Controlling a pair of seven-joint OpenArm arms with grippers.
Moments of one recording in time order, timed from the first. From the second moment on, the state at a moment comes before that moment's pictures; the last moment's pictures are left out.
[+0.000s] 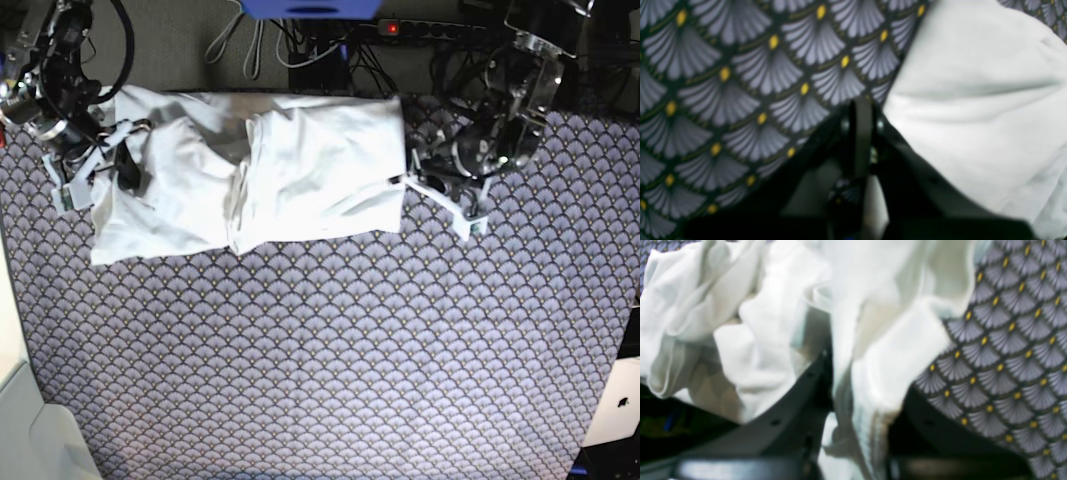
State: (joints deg) left arm 4.7 -20.7 16.8 95.2 -43.5 22.8 50.9; right arm -19.3 9.0 31.4 109.3 33.1 39.5 -58.0
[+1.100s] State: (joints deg) left arm 2.4 -18.2 19.4 92.2 -43.3 22.5 49.4; right arm -10.8 0.7 30.9 114.9 56.6 39.5 -82.2
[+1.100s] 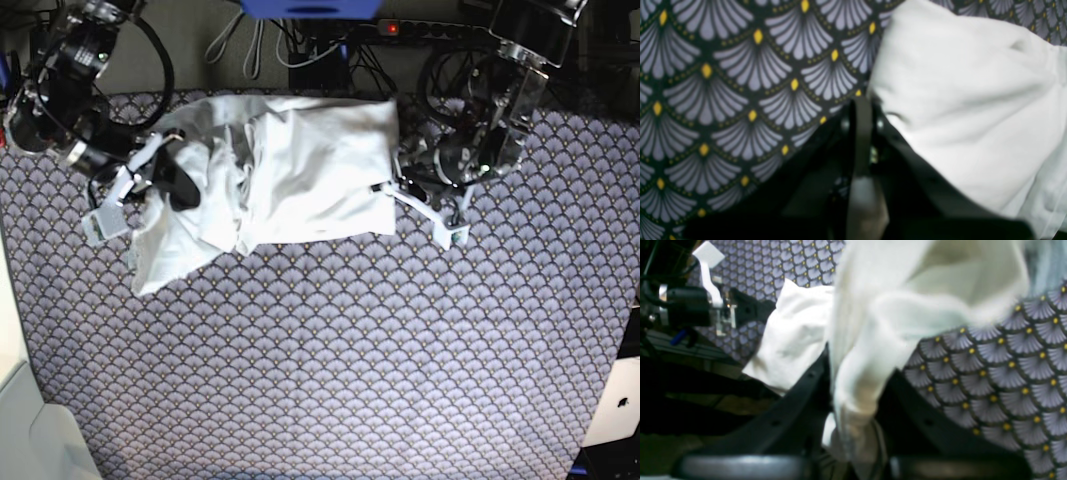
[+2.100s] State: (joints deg) left arm 3.0 -18.1 19.3 95.3 -43.5 23.4 50.5; right arm -10.9 0.5 9.4 113.3 42.3 39.5 -70.4
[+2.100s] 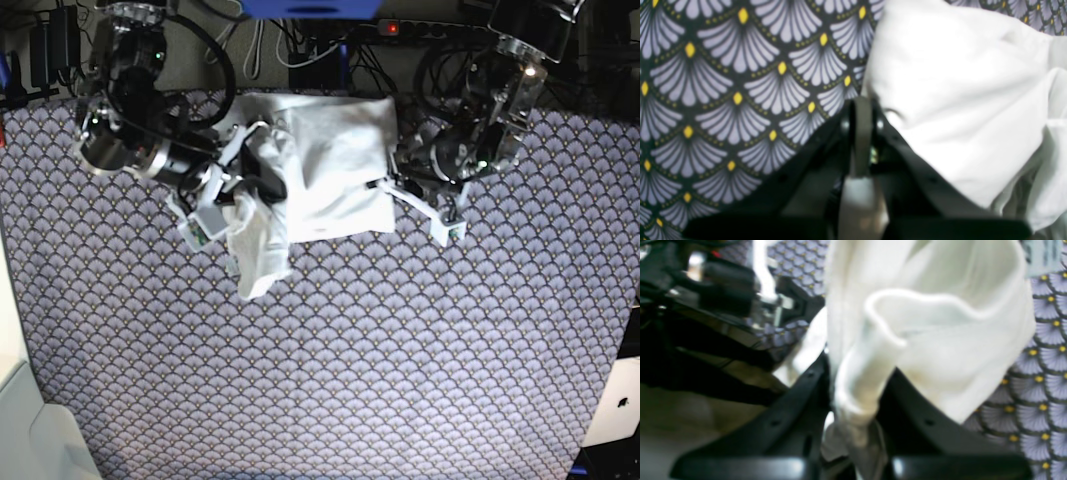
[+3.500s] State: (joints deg) left arm 9.6 -21.4 -2.4 101.3 -44.0 22.7 51.8; right arm -8.0 -6.5 -13.8 106.9 -5.1 39.5 -59.6
